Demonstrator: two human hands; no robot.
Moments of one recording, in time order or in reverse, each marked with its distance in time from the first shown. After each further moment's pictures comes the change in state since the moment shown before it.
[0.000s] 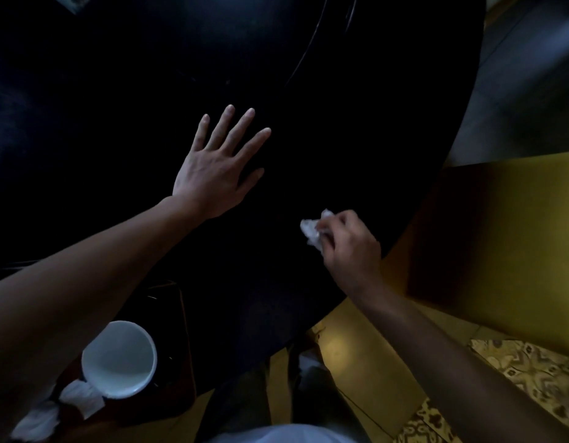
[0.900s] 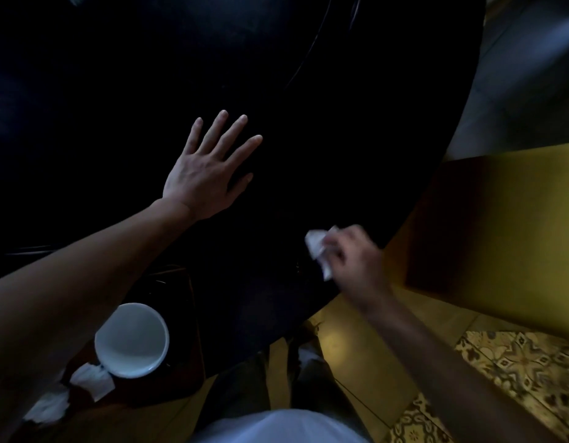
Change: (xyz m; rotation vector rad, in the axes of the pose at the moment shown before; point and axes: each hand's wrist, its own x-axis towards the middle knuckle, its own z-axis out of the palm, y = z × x) left_hand -0.036 -0.016 0.007 0.047 0.034 0.037; right_hand -0.045 -0.010 -0.008 0.156 -0.098 0.069
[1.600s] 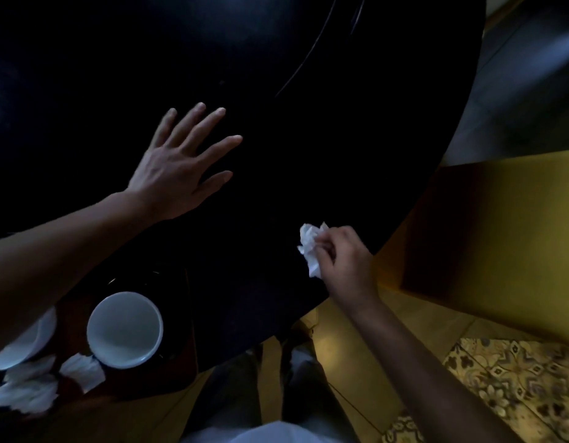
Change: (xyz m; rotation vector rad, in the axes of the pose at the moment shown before) left_hand -0.033 -0.026 -0.022 -0.072 0.062 0.020; right_hand -0.008 -0.013 0.013 0.098 0.070 0.022
